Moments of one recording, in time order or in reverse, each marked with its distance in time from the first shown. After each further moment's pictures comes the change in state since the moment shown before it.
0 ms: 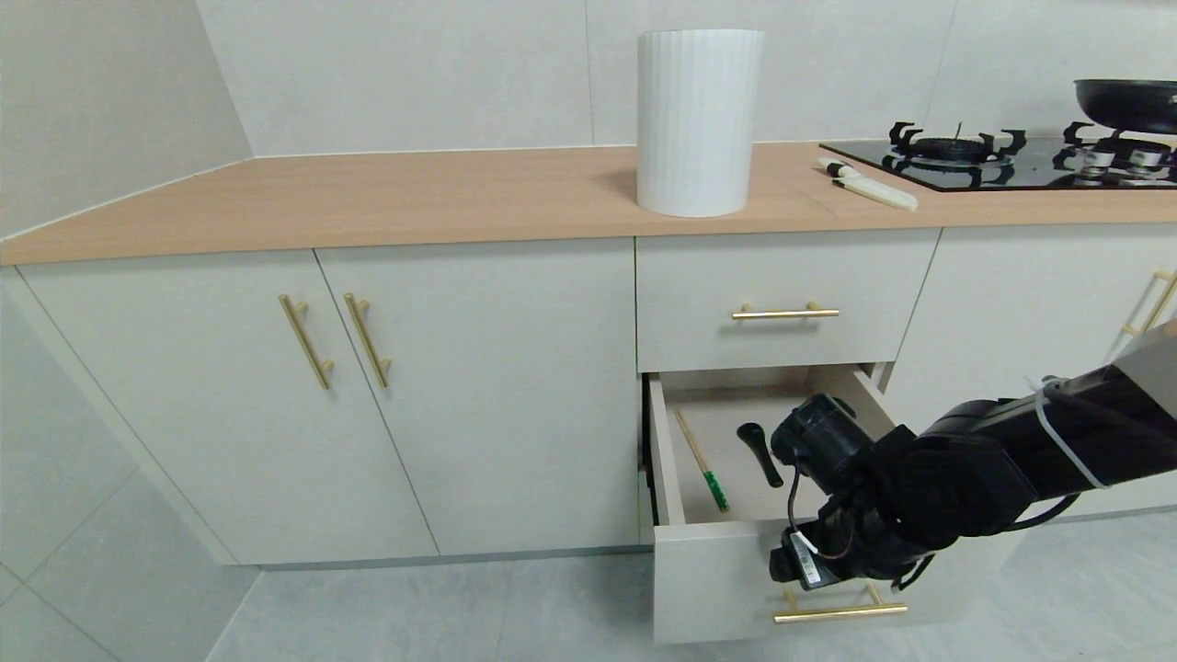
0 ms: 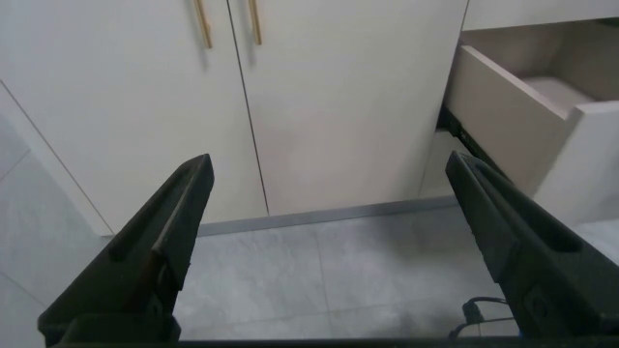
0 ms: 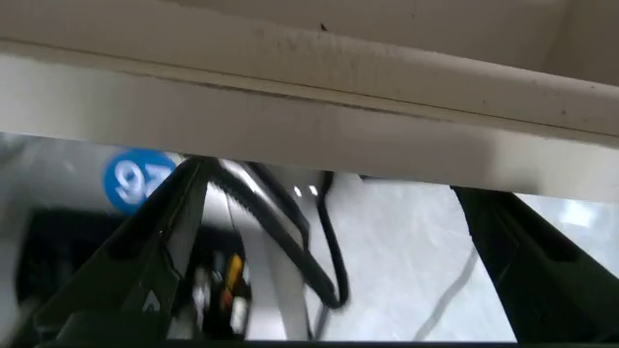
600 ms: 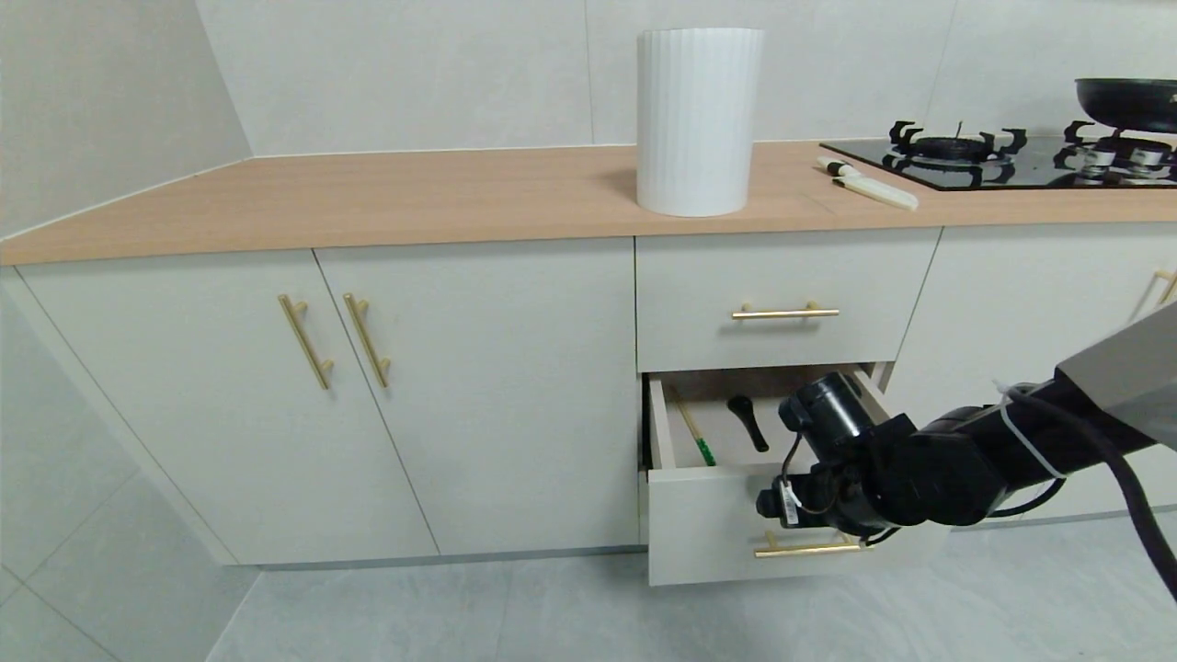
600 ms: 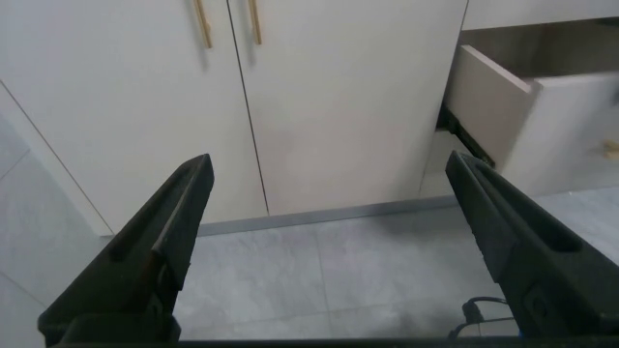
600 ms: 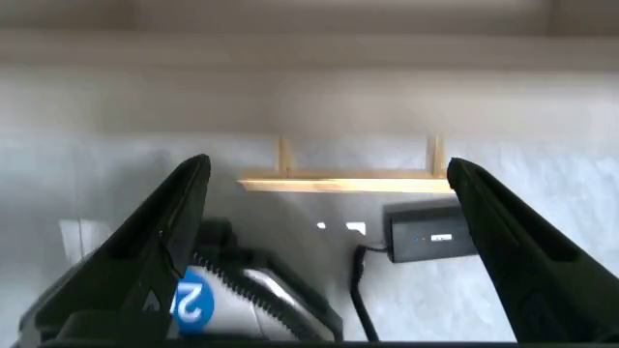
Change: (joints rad) left arm 0.000 0.000 0.000 0.000 0.000 0.000; right arm -0.071 0.075 0.005 -0.297 -0.038 0.055
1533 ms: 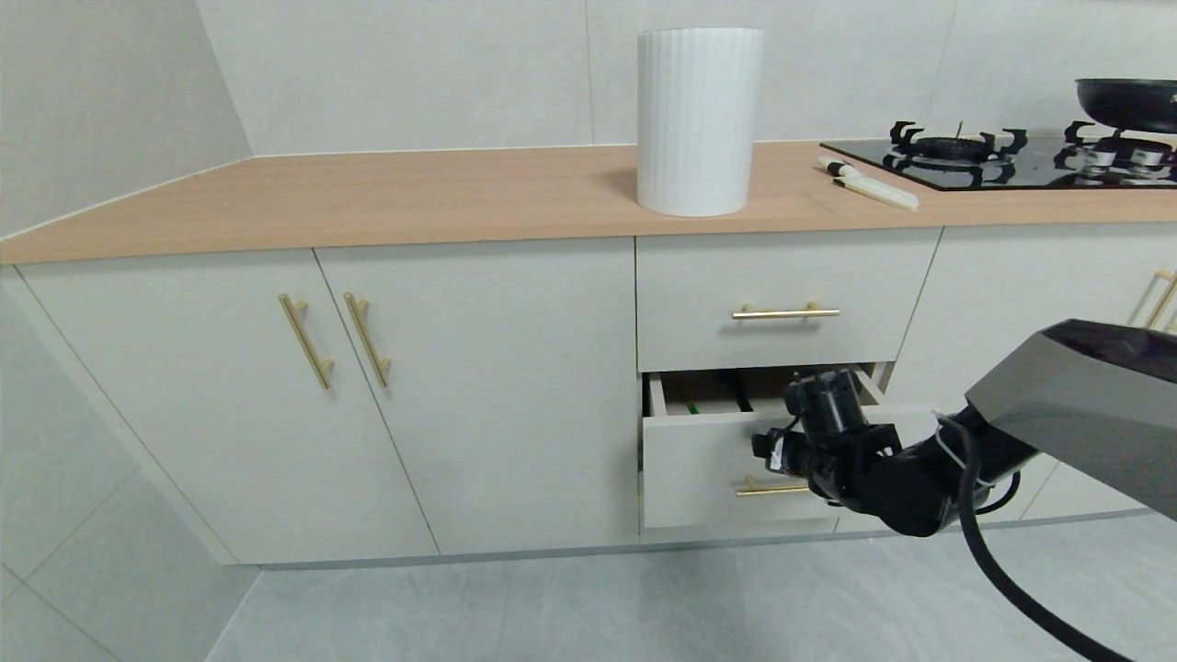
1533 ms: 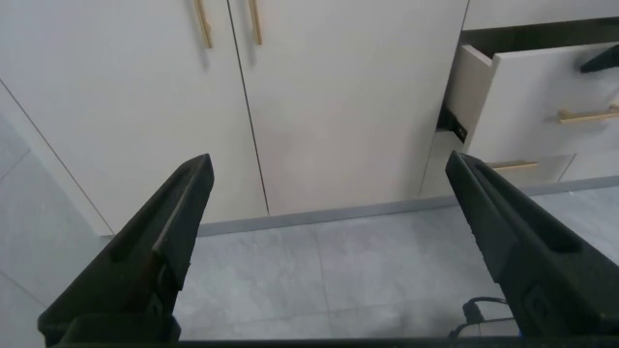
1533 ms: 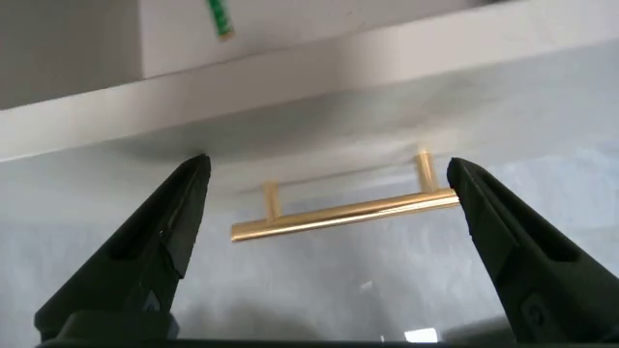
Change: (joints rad) left arm 0.000 0.000 0.000 0.000 0.000 0.000; right arm -0.099 0.182 -0.003 -0.531 -0.119 0.037
